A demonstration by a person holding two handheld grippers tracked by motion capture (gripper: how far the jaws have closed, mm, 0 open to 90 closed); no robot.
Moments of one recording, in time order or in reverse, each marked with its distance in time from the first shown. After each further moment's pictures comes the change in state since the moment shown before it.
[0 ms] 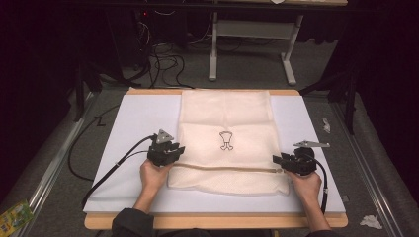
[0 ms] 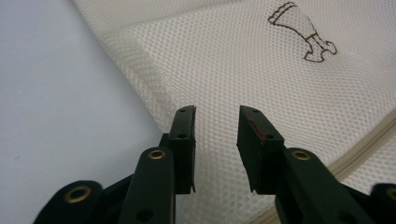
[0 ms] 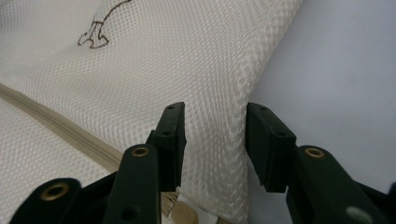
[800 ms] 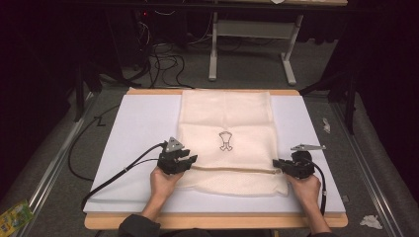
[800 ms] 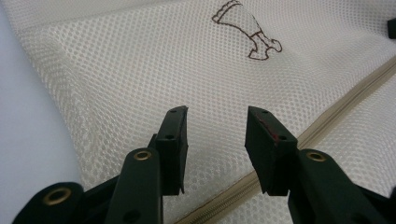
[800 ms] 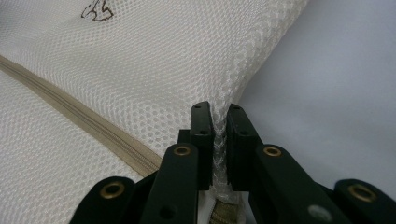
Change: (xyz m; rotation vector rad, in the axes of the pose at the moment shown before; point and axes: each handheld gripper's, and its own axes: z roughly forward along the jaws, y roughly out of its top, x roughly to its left) left arm -0.032 -0.006 0.009 -0.015 -0.084 -0.002; right arm 0.004 -0.008 0.004 0.046 0.028 -0.035
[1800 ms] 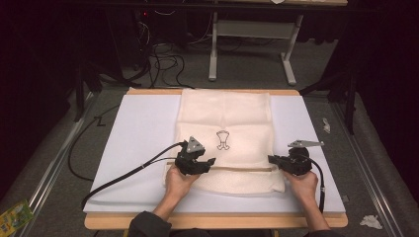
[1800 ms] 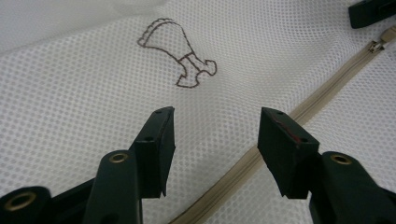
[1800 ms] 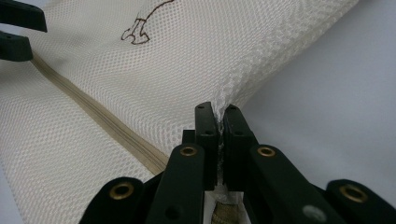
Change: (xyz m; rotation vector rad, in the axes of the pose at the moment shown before) left arm -0.046 0.025 0.022 0.028 -0.046 0.089; right arm 0.016 0.017 -0.005 -0.042 0.074 -0.040
